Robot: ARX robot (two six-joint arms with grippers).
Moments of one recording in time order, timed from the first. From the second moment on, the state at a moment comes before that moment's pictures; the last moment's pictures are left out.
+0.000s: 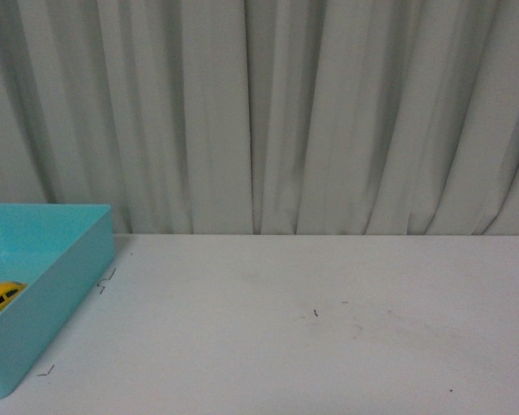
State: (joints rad) left arm 0.00 0.01 0.01 0.00 0.00 0.00; right arm 0.00 0.00 0.01 0.00 0.00 -0.01
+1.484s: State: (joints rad) left arm 0.00 0.01 0.01 0.00 0.00 0.00; right arm 0.00 0.00 0.01 0.00 0.00 -0.01
